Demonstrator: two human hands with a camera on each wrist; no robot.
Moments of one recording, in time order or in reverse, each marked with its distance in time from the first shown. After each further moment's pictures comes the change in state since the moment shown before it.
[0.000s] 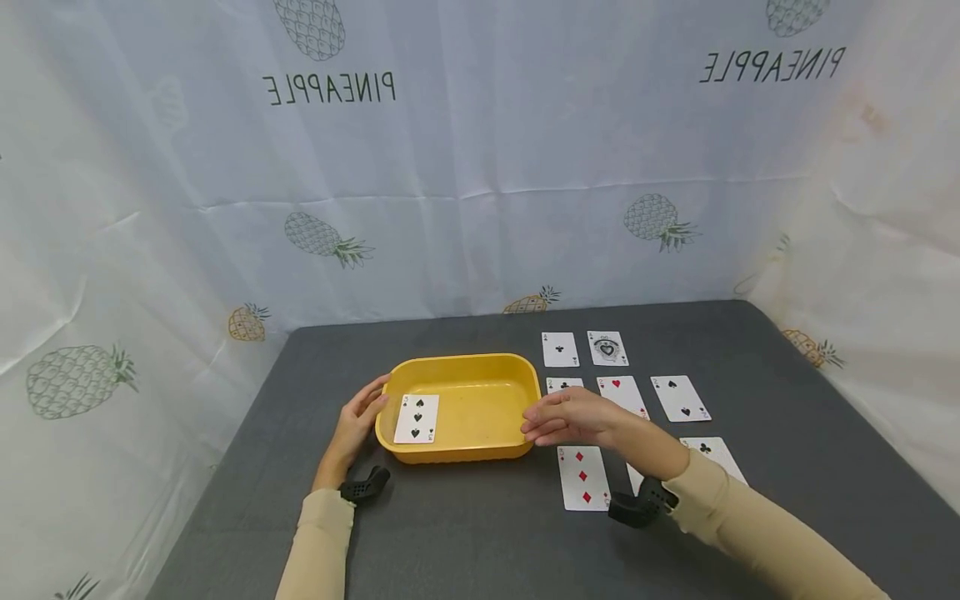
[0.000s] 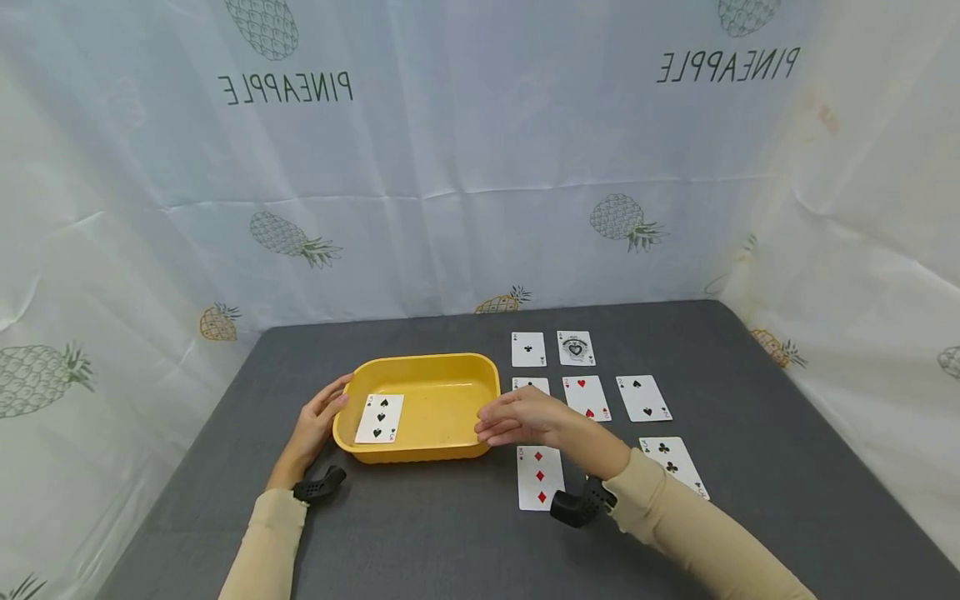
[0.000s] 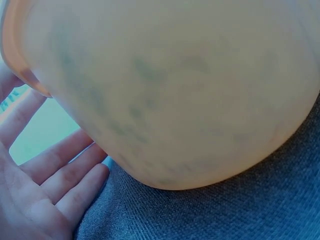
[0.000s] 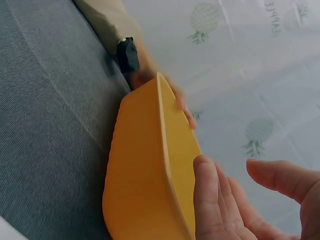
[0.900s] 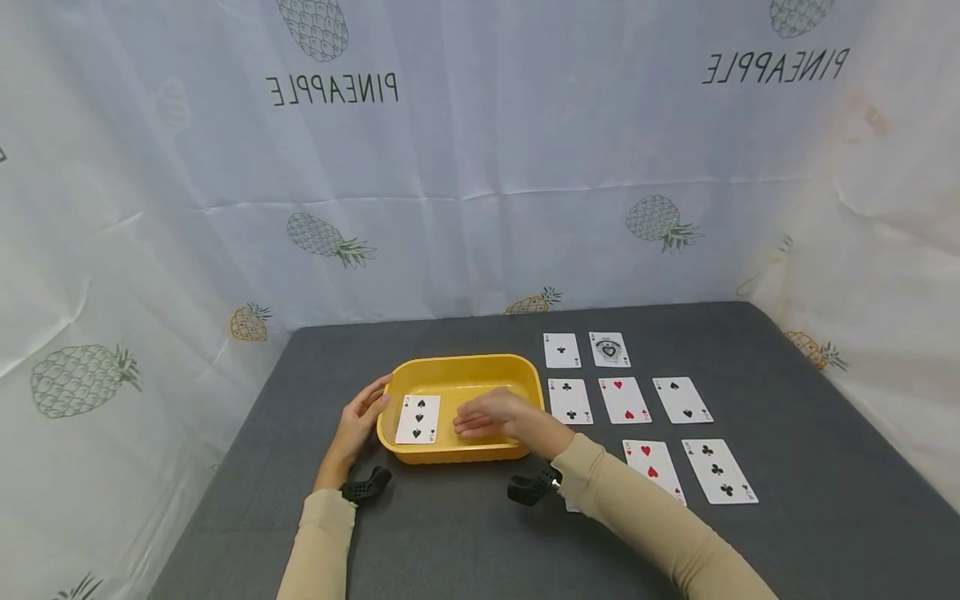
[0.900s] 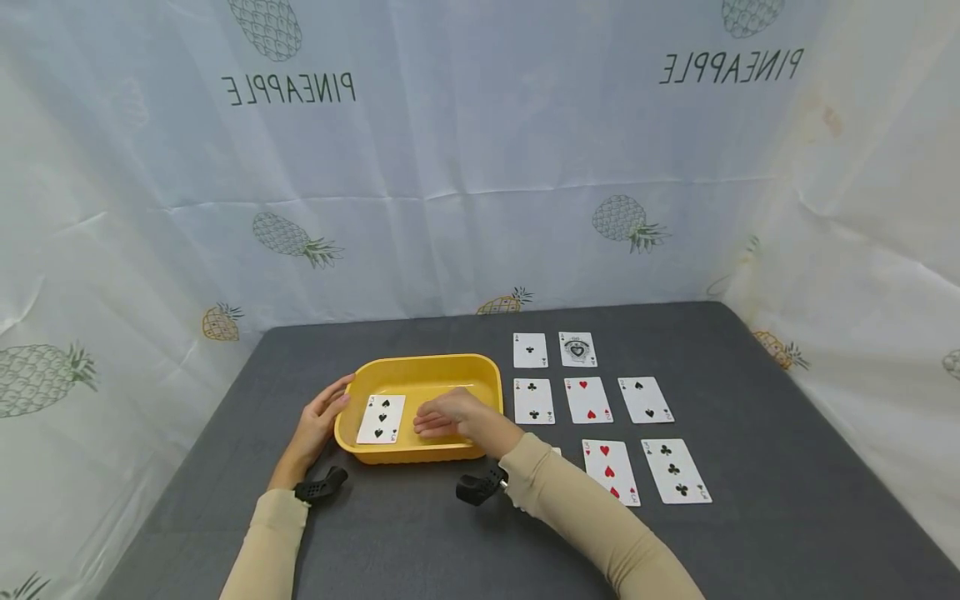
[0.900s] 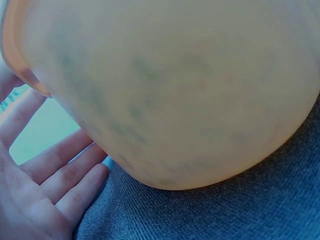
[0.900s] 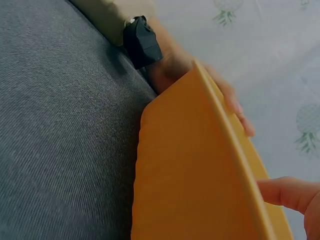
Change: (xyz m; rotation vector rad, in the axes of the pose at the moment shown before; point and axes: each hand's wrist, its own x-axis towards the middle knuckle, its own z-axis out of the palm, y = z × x) left_hand 0.001 -0.001 0.000 -0.004 0.013 -0.010; right_hand 0.098 0.002 0.072 0.117 0.175 0.082
